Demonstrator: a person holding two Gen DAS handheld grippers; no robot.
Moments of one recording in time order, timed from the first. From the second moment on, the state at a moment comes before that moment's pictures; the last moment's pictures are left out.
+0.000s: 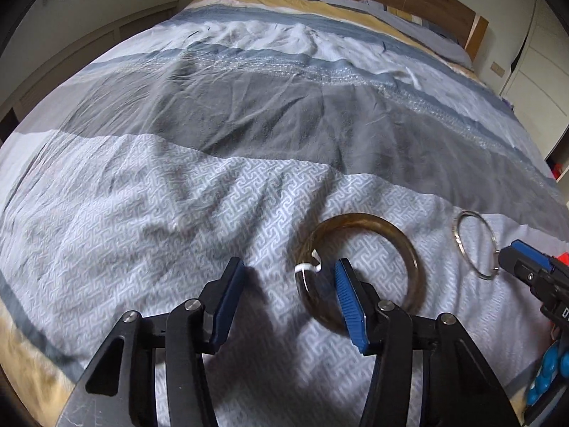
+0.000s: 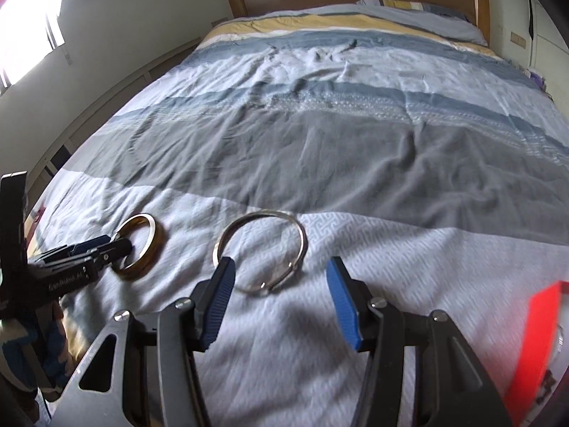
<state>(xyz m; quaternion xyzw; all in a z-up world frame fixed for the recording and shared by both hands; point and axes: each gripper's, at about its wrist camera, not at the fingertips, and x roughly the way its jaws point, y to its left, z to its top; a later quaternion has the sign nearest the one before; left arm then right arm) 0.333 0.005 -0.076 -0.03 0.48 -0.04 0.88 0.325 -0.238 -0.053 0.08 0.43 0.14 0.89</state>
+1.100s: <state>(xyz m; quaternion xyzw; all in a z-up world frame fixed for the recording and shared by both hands) 0.286 -0.019 -0.045 0.05 0.42 -0.04 0.91 0.283 -0.234 -0.036 0.04 0.38 0.10 0.92</state>
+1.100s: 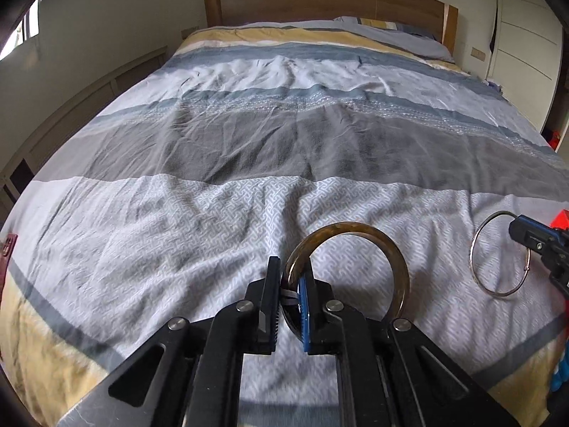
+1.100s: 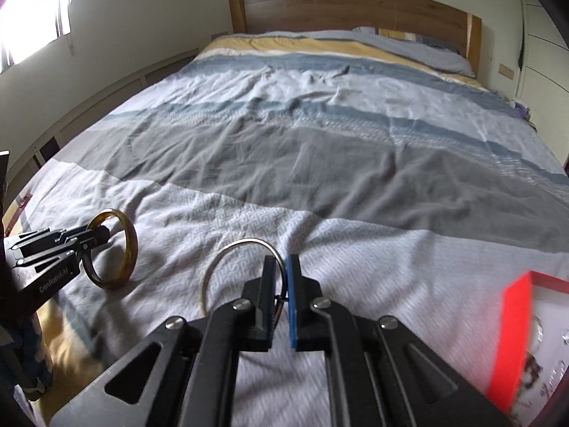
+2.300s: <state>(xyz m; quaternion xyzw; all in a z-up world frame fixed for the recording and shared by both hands) 0.186 -0.339 0.003 0.14 0.39 -0.26 0.87 0.126 -0.488 0.015 0.08 0.33 -0.04 0.94</state>
